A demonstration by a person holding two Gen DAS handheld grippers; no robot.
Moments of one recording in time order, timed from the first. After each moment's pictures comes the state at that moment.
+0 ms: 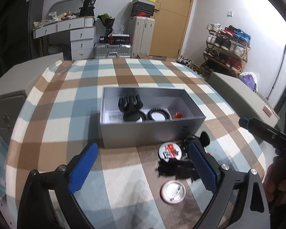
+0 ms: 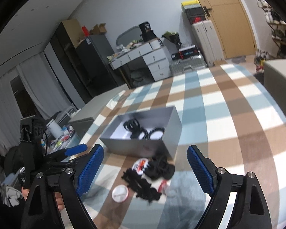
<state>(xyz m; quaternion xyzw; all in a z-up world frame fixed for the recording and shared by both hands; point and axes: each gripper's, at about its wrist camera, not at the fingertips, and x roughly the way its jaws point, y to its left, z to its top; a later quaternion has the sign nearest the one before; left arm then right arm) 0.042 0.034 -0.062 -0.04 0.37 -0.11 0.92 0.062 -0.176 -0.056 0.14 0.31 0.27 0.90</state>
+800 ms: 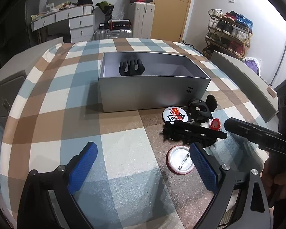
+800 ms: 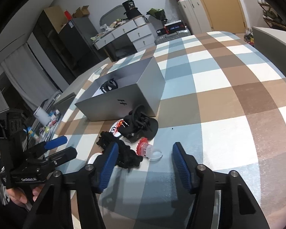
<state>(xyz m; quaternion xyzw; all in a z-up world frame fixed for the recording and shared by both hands) 0.018 0.028 -0.088 -0.02 0.41 -0.10 0.91 0.057 -0.172 -0.115 0.13 0.39 0.23 0.88</state>
